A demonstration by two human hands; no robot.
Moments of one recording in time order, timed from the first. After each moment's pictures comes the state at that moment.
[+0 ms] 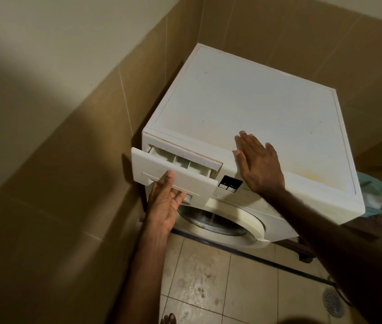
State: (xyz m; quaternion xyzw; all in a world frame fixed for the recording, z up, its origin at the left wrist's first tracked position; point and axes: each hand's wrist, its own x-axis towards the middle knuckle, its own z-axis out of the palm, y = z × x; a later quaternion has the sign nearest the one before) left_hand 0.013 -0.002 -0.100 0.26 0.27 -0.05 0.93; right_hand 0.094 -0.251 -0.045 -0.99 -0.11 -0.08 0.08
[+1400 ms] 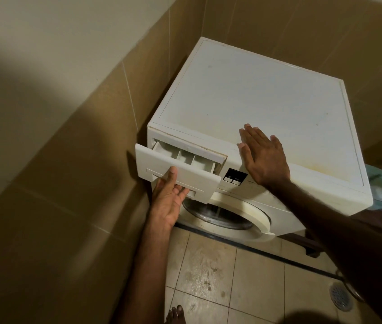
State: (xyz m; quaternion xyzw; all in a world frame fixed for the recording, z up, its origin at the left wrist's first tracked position) left_hand 0.007 0.000 -0.092 0.26 0.27 -0.06 0.93; right_hand 0.096 -0.254 -0.046 -0.99 -0.10 -0.07 0.07
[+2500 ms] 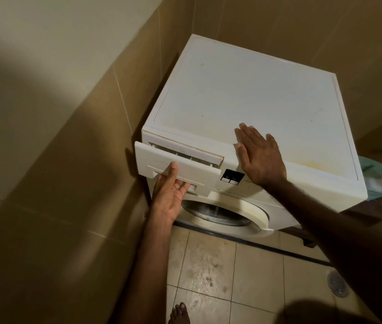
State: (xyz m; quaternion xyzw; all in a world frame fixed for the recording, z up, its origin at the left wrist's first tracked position) left_hand 0.030 -0.001 -0.097 0.27 0.27 -0.08 0.92; right_hand 0.095 -0.249 -0.045 -0.99 -0.10 -0.07 0.07
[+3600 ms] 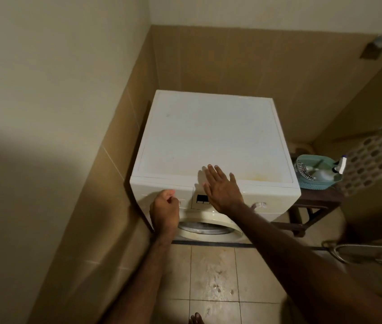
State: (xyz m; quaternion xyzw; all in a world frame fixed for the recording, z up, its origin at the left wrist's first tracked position) left_hand 0.020 -0.032 0.010 0.84 0.19 0.01 0.50; right_hand 0.042 -0.222 0.033 -0.99 -0.06 0.11 0.01
